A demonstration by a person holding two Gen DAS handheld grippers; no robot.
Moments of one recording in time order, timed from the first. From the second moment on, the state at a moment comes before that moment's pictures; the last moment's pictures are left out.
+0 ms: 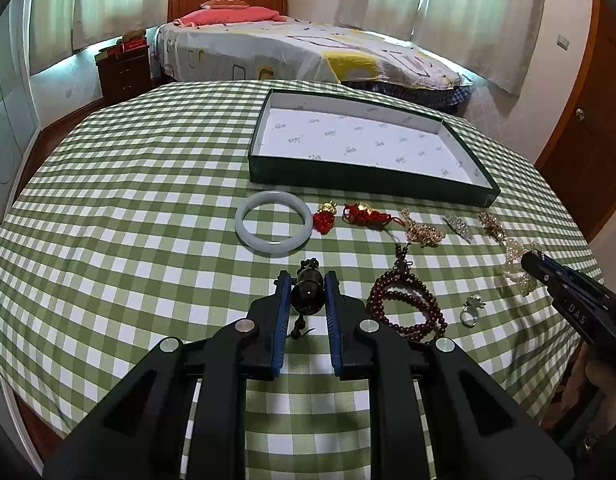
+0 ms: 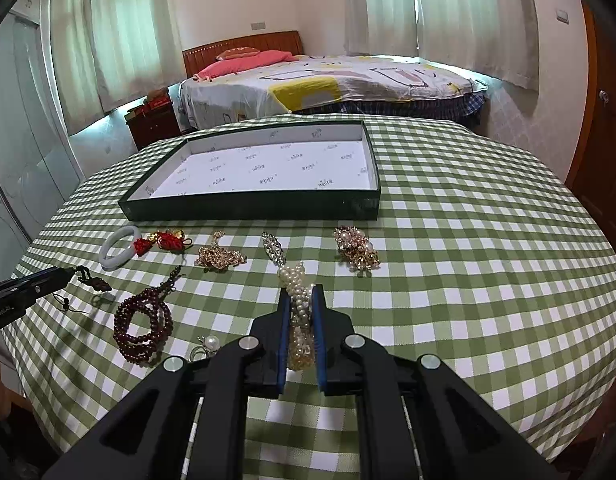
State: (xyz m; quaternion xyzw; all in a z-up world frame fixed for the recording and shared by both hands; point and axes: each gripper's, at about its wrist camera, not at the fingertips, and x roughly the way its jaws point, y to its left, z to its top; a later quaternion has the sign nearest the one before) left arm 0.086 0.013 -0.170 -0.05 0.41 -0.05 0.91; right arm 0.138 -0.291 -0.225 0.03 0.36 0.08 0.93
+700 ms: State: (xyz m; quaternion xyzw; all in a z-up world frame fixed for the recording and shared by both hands) left arm 0.106 0.013 -0.133 -0.06 0.37 -0.06 0.93; right arm 0.150 -0.287 -0.193 0.05 0.33 0.10 0.94
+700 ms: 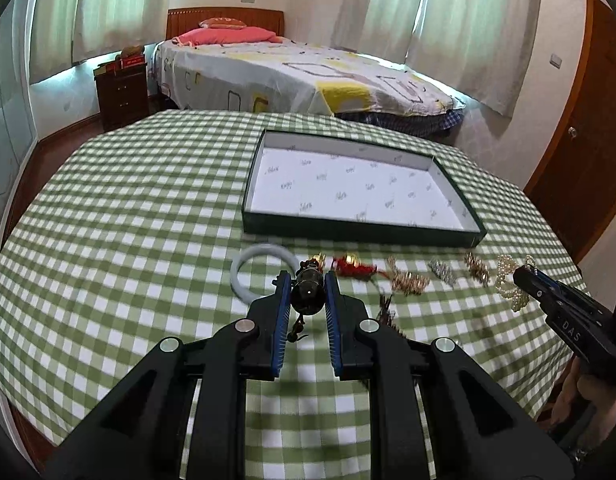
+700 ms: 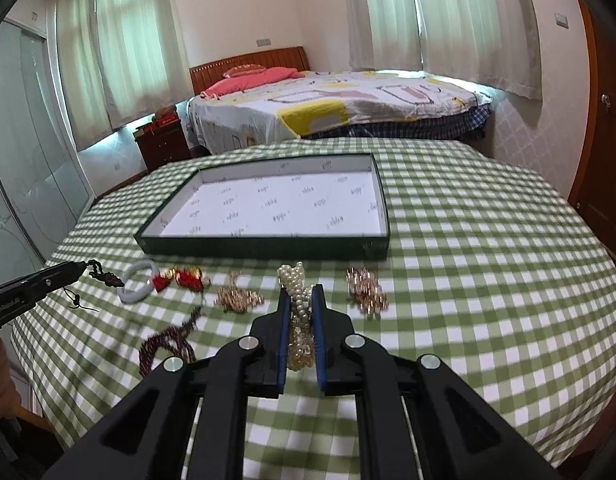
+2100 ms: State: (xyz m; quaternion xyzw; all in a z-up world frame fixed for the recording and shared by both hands) left arm 0.294 -0.010 -0.211 -0.04 0.43 -0.06 0.90; right arm 0.313 -0.304 -0.245 0.05 0.41 0.06 0.91
